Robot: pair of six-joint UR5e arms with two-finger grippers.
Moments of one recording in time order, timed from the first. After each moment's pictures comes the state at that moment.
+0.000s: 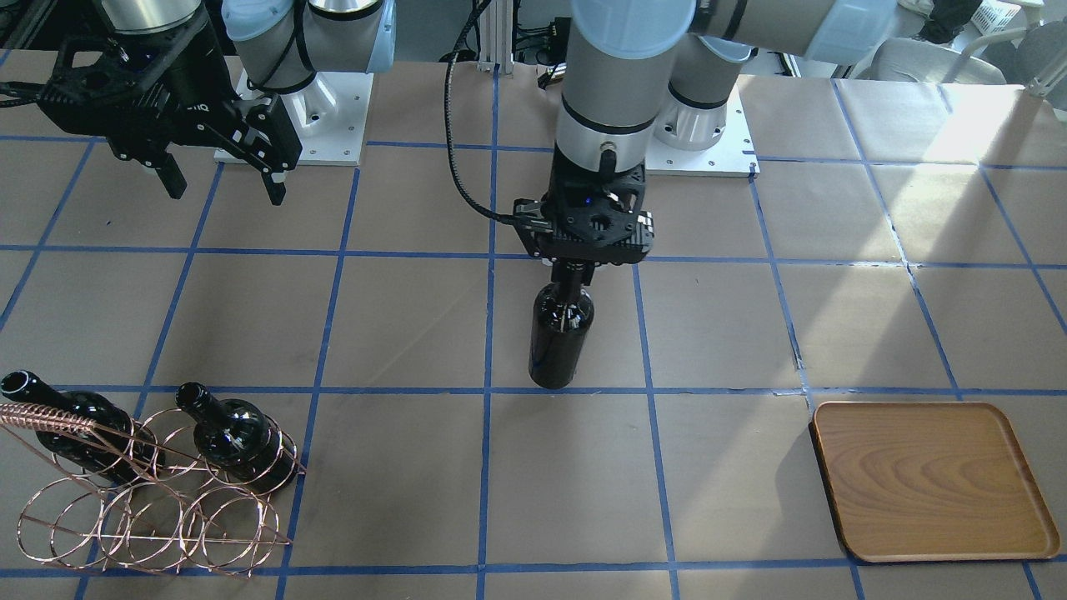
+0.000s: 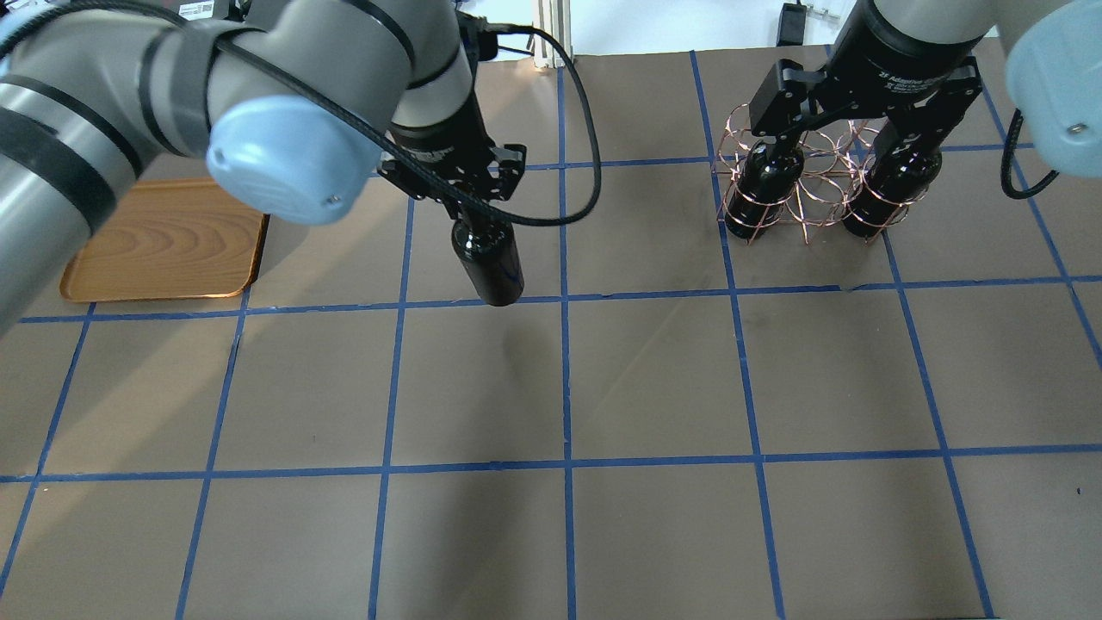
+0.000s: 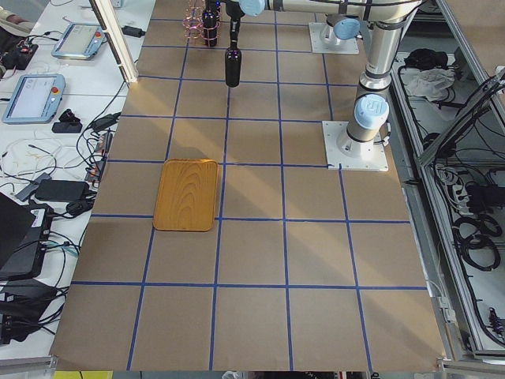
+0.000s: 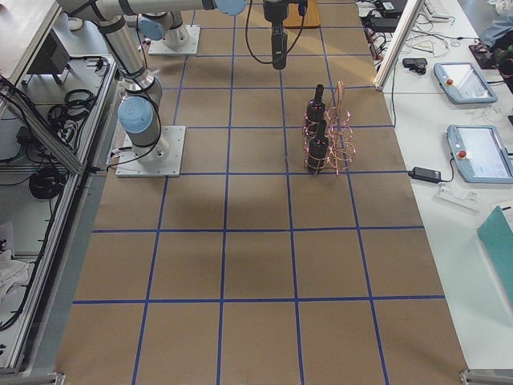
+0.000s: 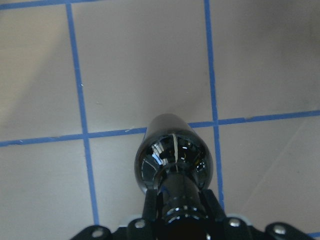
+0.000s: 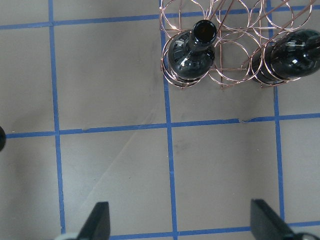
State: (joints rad) left arm -1.79 -1.74 -1.48 -1.40 1.56 -0.15; right arm 1.58 -1.62 1.56 -1.66 -1.58 0.06
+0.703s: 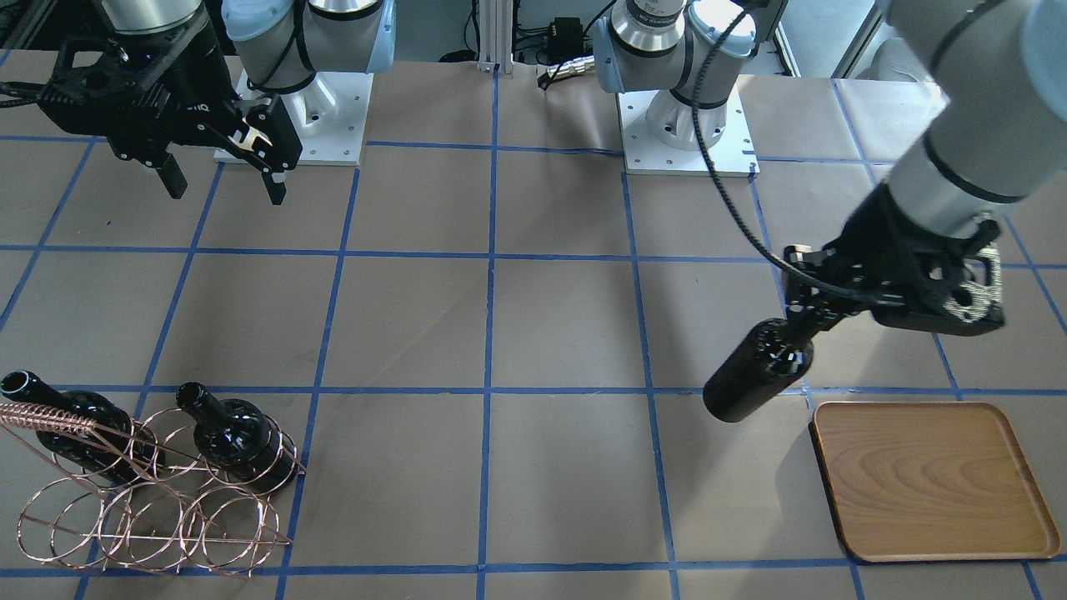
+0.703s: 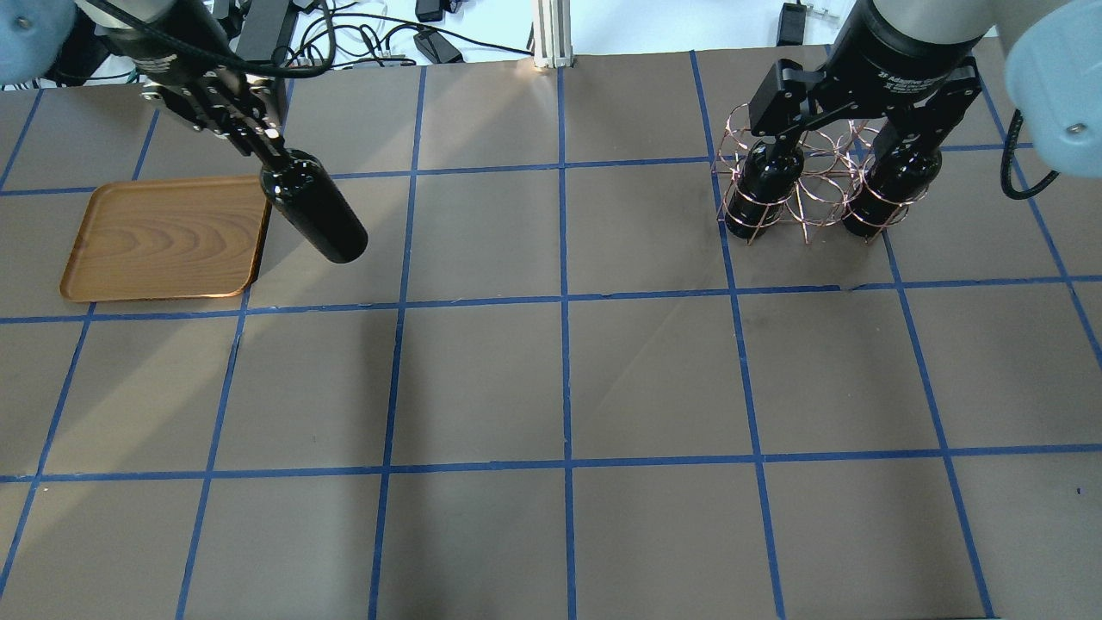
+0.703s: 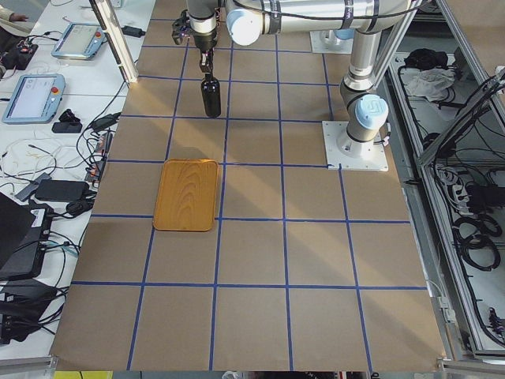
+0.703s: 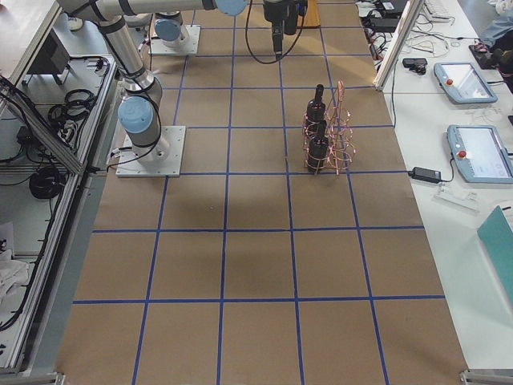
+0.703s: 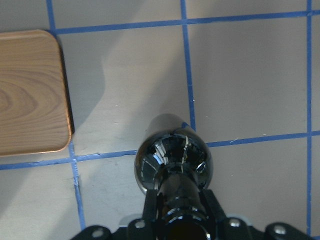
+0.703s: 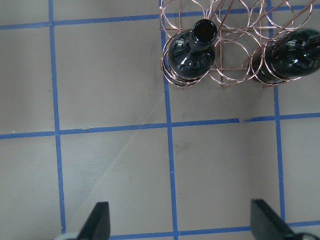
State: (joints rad) left arm -1.38 -1.79 -1.35 -1.58 1.51 0.28; right arm 1.58 -1.62 1.56 -1.65 -1.58 0.07
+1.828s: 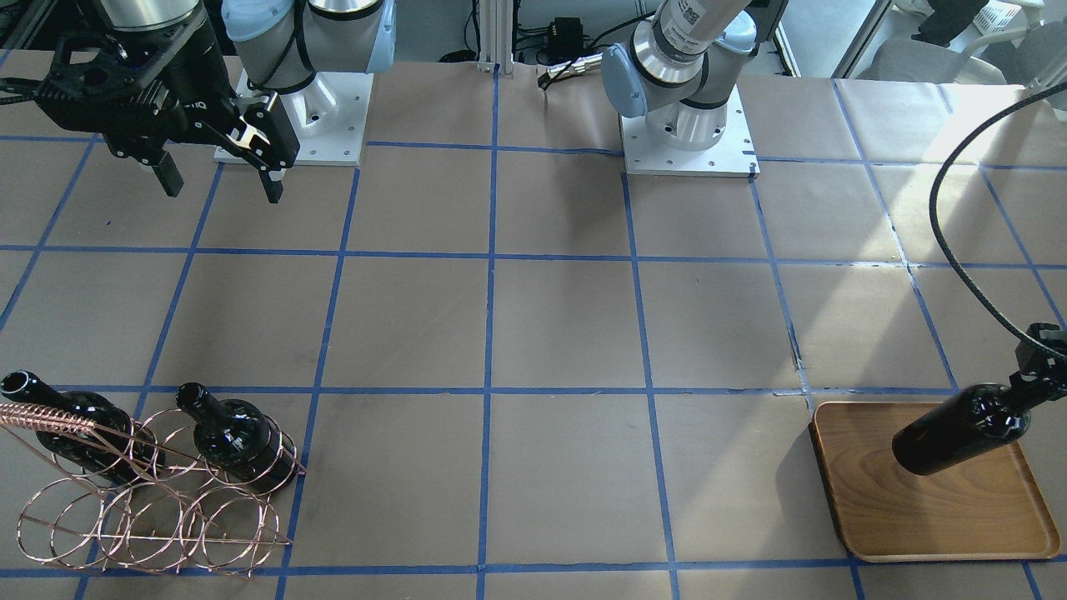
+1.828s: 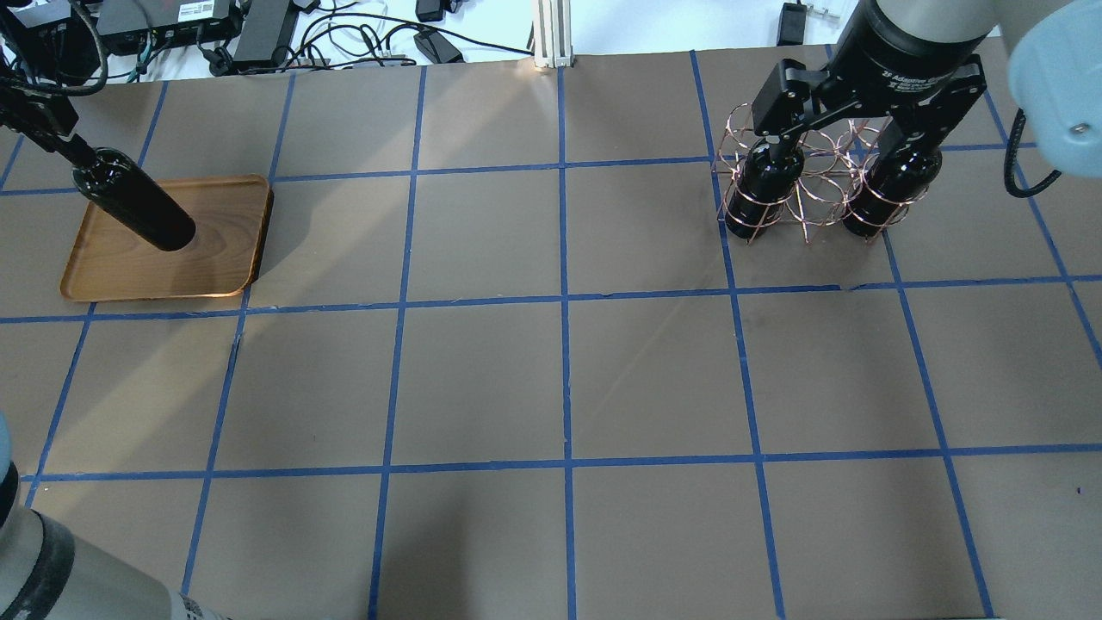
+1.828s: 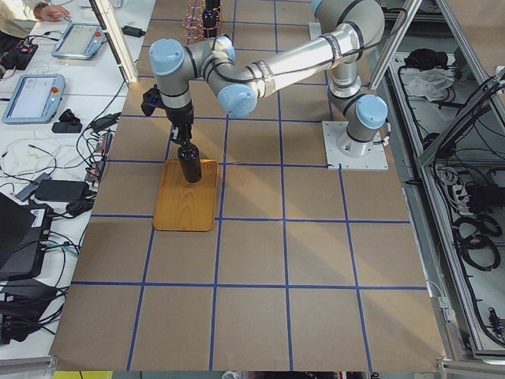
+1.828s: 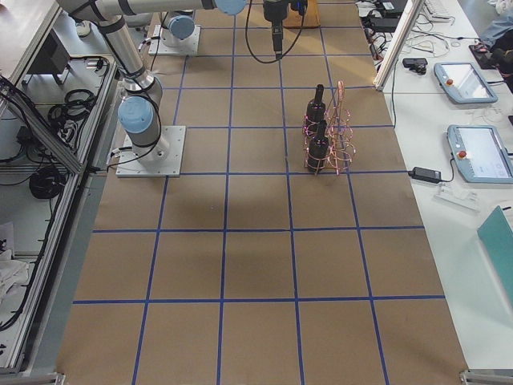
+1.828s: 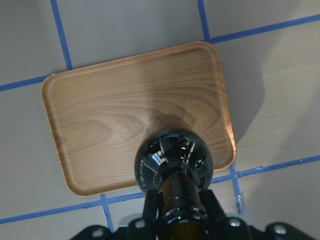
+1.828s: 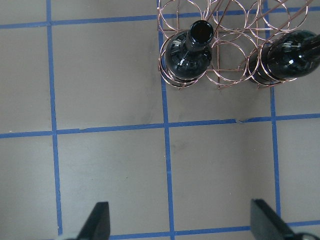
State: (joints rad) left arm -1.06 -1.98 -1.22 -1.46 1.56 0.71; right arm 1.58 -1.63 1.56 -1.65 -1.59 0.06
